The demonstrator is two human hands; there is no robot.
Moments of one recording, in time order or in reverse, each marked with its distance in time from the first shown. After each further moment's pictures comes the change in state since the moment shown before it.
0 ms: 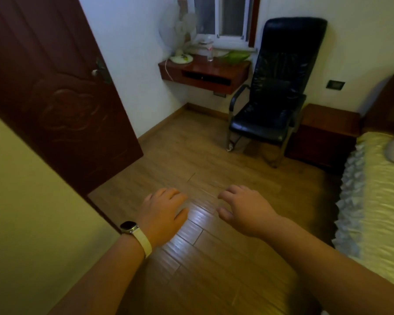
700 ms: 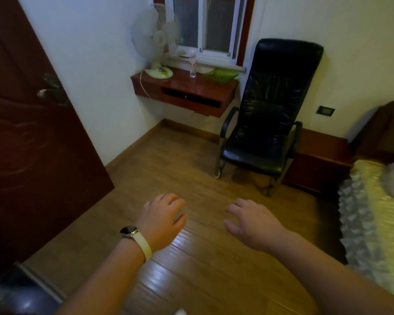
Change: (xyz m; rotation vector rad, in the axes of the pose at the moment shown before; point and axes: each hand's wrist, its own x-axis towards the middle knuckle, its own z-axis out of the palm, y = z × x) left_hand 0.325 -0.224 0.037 -0.114 -0.016 0.099; right_hand 0.341 0.054 -0.012 -0.094 -0.043 0.203
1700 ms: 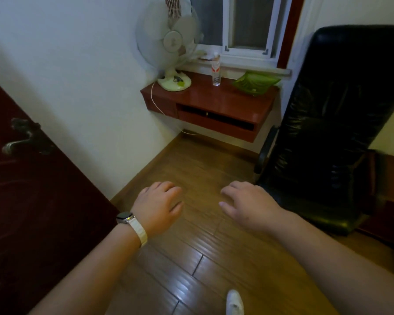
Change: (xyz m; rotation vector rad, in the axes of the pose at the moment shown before) left_hand 0.430 -0.202 -0.008 0.201 -0.077 -0.086; right_hand 0.483 0.095 -0.074 0.123 0.037 -0.128
